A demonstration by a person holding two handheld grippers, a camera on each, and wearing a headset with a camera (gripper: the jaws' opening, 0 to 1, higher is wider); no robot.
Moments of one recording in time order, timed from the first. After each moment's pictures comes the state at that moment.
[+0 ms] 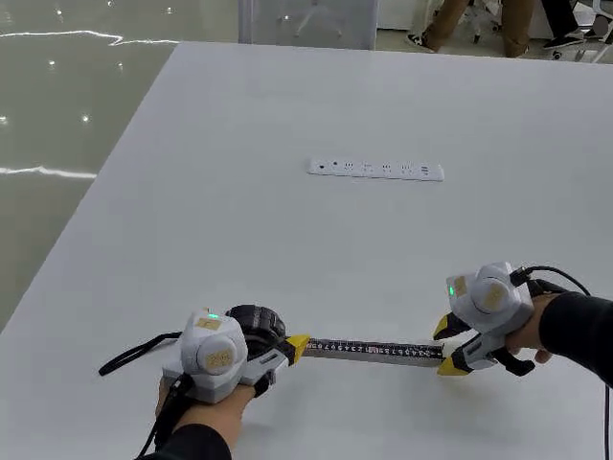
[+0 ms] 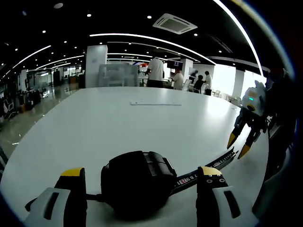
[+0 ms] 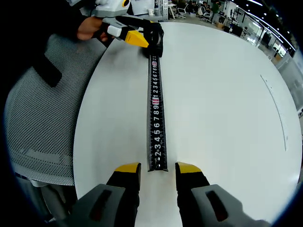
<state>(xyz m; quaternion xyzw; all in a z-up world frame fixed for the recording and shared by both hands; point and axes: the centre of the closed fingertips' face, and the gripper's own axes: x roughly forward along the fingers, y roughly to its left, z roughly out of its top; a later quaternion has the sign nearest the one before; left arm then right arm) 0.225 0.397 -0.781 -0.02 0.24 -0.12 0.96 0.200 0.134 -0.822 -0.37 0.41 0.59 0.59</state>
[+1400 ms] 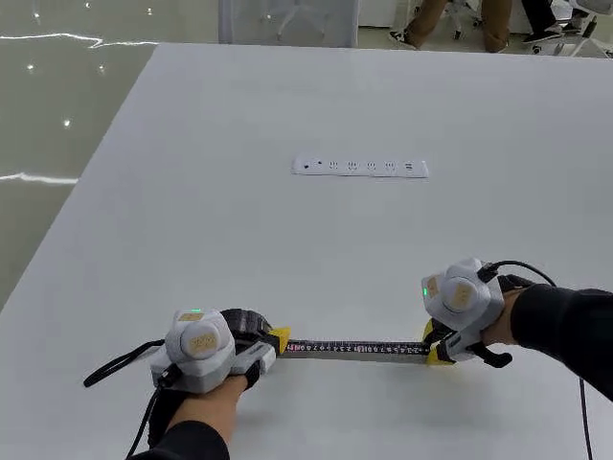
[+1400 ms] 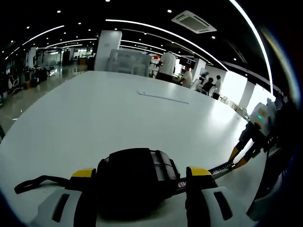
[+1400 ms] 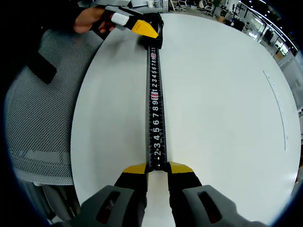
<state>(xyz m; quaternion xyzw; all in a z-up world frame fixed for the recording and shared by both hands) 0.228 0.397 -0.795 -0.09 0.29 -0.09 0.95 0.201 0.133 -0.829 -0.40 0.43 0.57 0.57</state>
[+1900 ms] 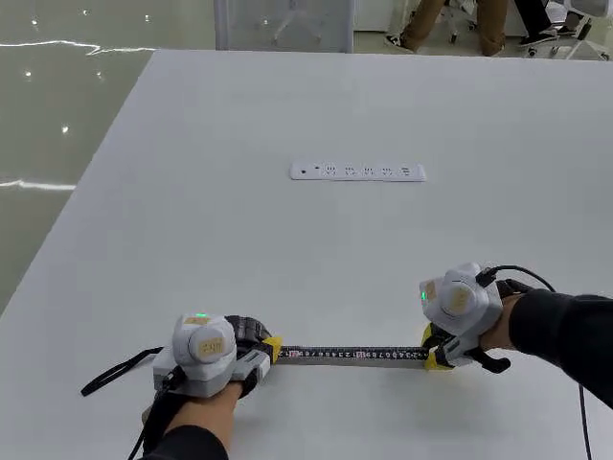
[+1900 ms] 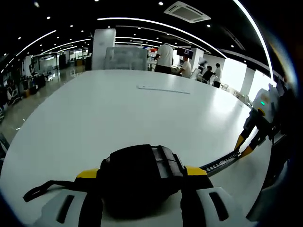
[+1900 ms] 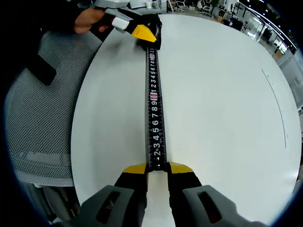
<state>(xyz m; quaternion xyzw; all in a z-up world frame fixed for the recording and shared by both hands) 0.225 0.400 -0.800 -0.04 0.32 -0.09 0.94 0.202 0.134 -0.829 -0.39 0.43 0.57 0.58</state>
